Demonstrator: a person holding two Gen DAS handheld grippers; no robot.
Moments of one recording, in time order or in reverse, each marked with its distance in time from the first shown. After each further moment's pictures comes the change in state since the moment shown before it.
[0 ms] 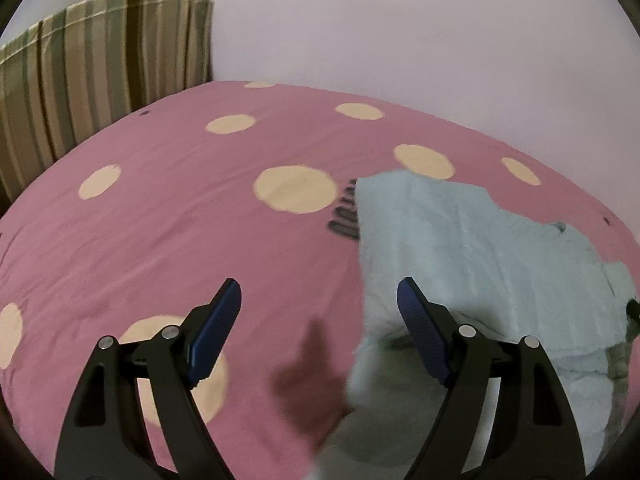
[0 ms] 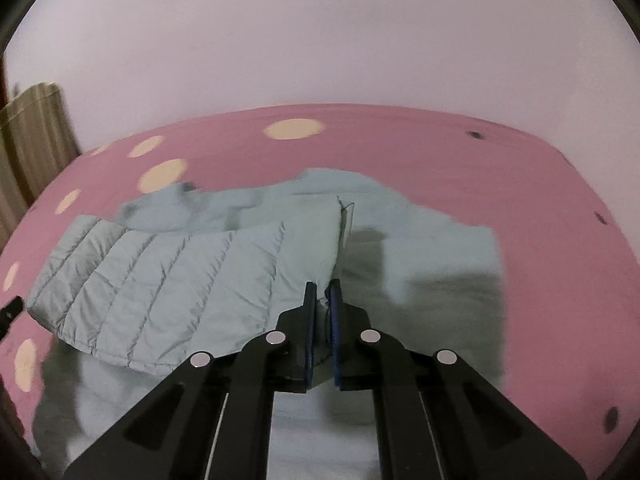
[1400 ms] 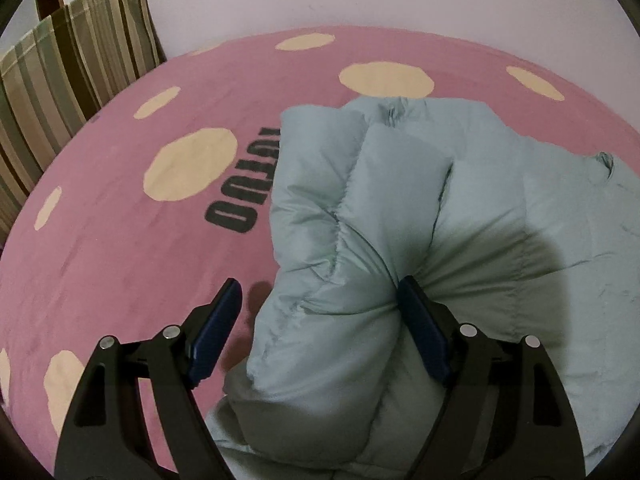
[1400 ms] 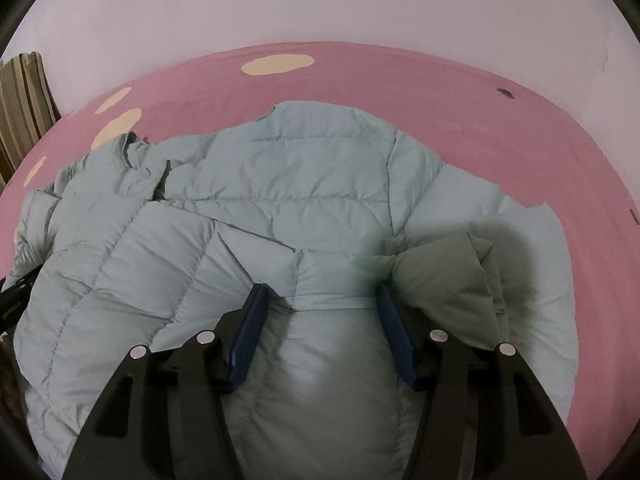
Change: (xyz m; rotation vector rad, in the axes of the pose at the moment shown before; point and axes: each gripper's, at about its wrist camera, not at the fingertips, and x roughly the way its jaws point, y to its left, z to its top) left arm 0.111 -0.095 -0.001 0.166 0.186 0.100; right arm 0.099 0.004 -0.006 -0.054 0.145 0.007
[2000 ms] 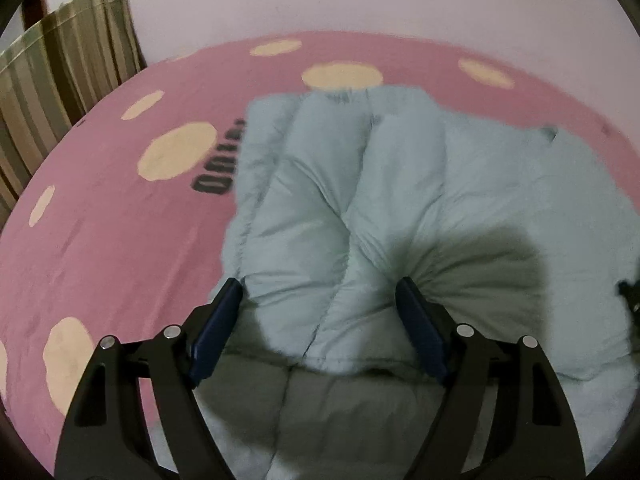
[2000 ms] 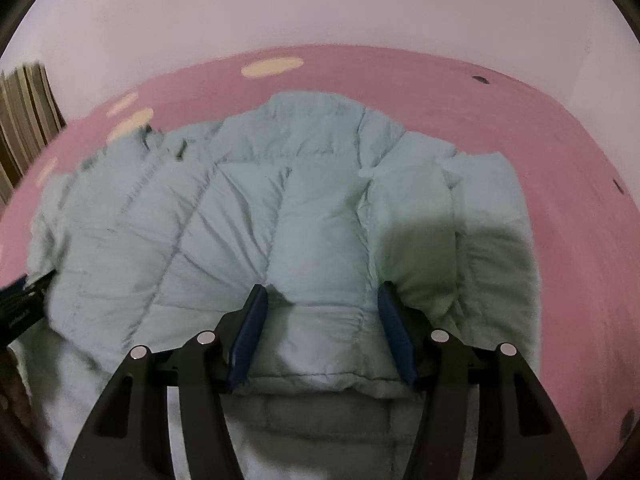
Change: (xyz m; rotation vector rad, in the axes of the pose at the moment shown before) left arm -0.051 -0.007 -0.030 0.021 -0.017 -0.103; right arm -0.045 -0.017 -0.037 0.060 -0.004 0.031
